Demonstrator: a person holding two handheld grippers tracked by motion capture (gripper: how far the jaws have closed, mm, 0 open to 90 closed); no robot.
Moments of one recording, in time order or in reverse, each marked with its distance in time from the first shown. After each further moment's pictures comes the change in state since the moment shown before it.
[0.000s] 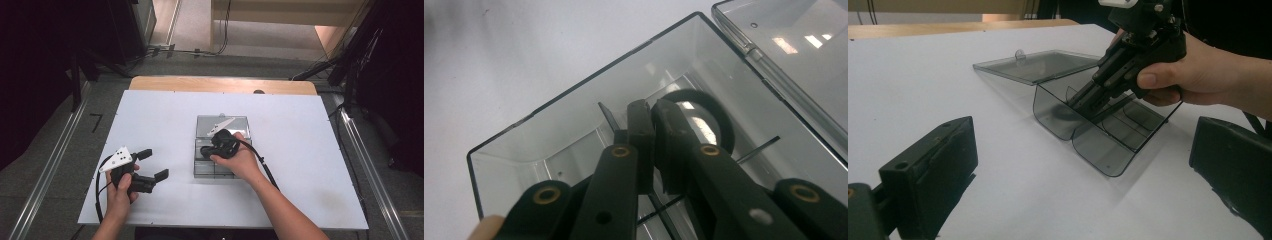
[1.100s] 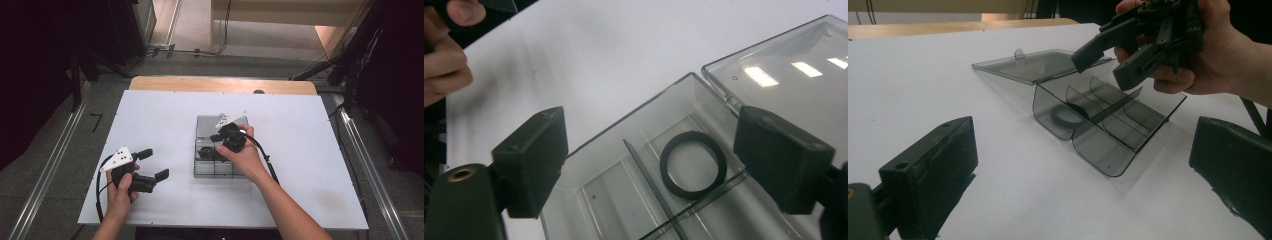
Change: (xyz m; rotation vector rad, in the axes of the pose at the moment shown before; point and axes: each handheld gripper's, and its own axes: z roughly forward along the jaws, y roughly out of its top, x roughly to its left) left arm 0.000 0.000 0.002 0.001 -0.004 0.003; right arm -0.004 0.004 -0.029 -0.151 0.083 0.069
